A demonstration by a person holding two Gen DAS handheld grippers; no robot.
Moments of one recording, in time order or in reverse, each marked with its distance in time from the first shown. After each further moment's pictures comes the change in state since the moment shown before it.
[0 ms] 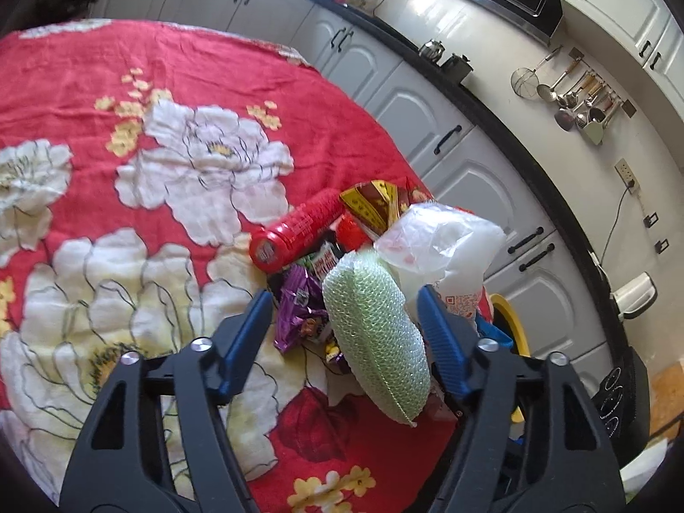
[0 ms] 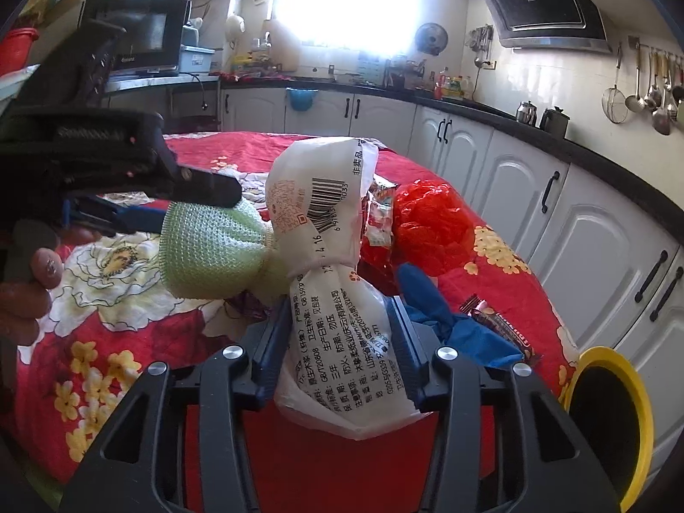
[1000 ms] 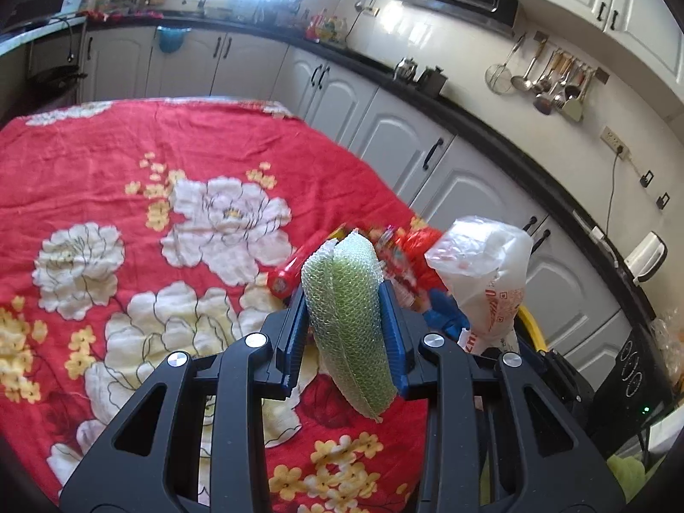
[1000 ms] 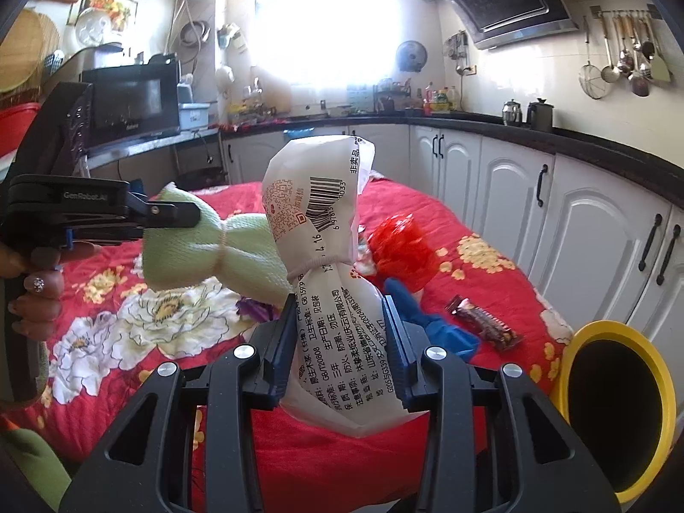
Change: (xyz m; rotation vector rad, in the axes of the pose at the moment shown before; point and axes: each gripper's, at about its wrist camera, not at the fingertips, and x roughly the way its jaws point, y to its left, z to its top) left arm -0.072 -0.030 0.003 0.183 -0.121 0.060; right arm -0.068 -0.025 0.000 0.155 -0.118 0.052
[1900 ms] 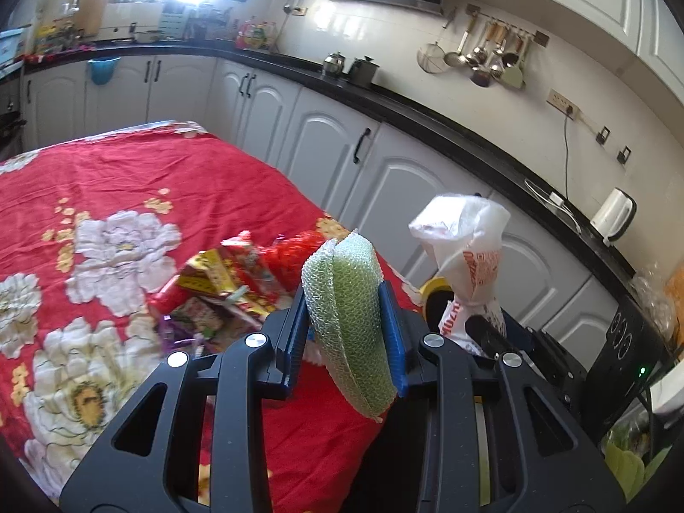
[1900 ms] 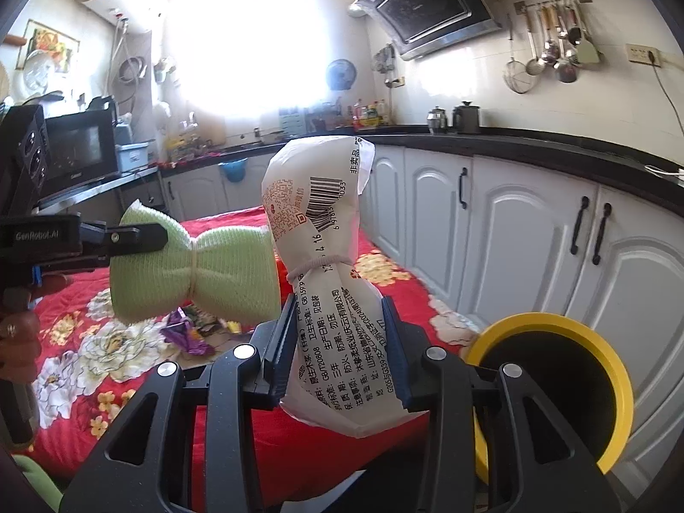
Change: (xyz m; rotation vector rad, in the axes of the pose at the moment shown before) left arm 0.035 -0.099 -0.004 0.162 0.012 -0.128; right arm -0.046 -0.076 0.006 0.131 -0.064 -0.188
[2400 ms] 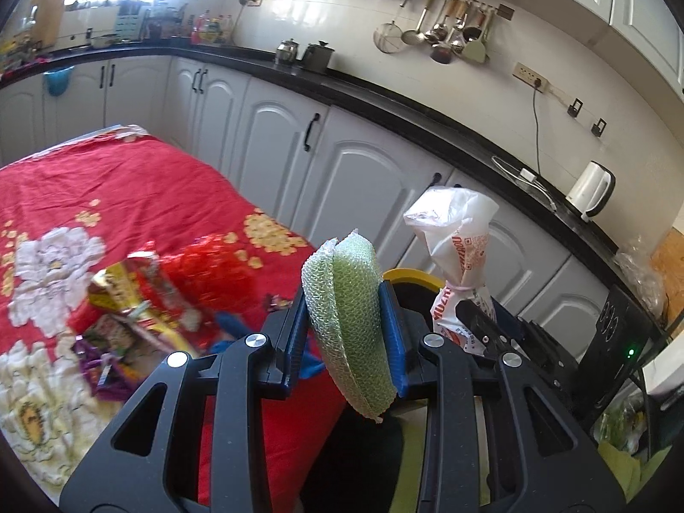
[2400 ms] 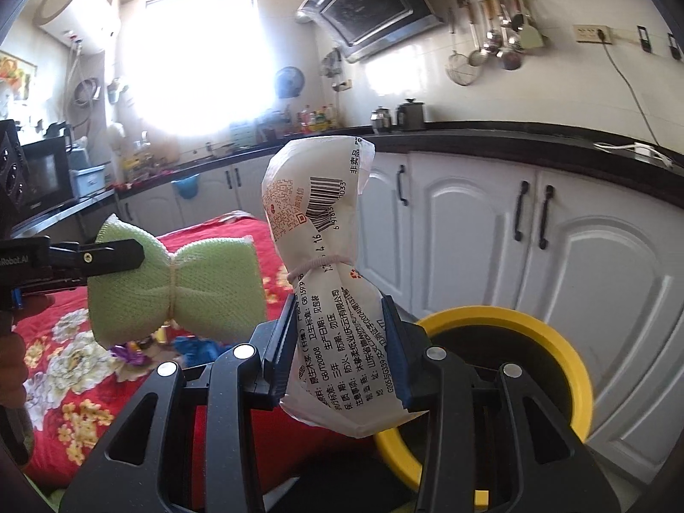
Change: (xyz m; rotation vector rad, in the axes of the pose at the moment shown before) left arm 0.045 -0.061 0.004 0.064 0.040 -0.094; right arm -0.014 -0.072 -0.004 0.091 -0.015 -0.136
